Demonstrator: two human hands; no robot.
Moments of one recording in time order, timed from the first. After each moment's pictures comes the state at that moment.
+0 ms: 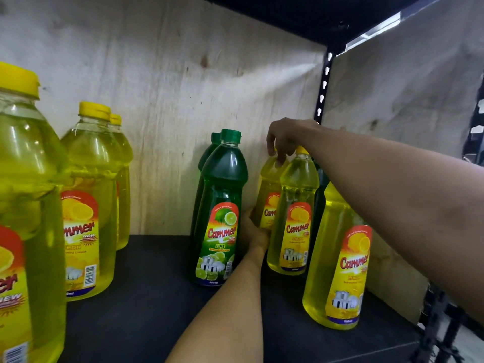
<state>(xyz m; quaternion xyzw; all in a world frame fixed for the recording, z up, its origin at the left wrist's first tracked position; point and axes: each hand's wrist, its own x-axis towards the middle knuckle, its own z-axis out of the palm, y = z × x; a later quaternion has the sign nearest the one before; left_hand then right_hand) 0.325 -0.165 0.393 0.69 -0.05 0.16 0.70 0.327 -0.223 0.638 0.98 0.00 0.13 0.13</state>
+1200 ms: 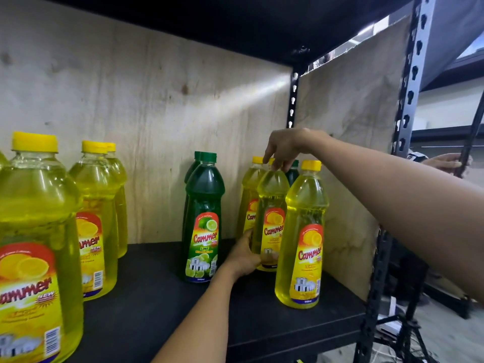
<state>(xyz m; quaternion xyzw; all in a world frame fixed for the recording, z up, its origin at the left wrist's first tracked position) 0.275 -0.149 0.378 0.76 -0.23 -0.05 0.60 0.237 -0.258 0.652 1.00 0.04 0.06 -0.02</state>
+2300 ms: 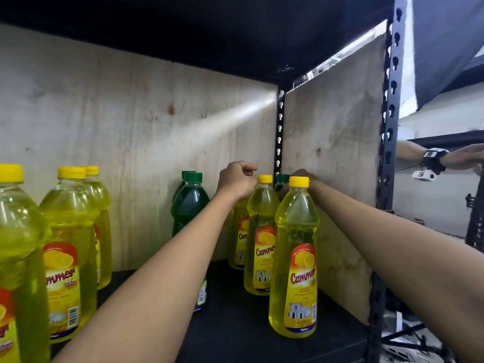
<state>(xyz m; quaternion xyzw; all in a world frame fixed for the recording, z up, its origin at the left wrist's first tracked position) 0.267 -0.152 0.570 0.78 -0.21 0.25 0.53 0.283 -0.348 0.589 0.93 -0.08 0.24 -0.28</state>
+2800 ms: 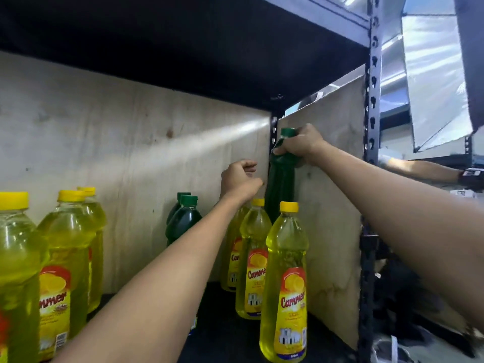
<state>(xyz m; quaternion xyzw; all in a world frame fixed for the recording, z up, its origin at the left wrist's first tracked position) 0.253 -0.166 0.611 0.73 -0.25 0.29 0.57 0.220 -0.319 0.712 0.84 -0.05 0.37 -0.40</state>
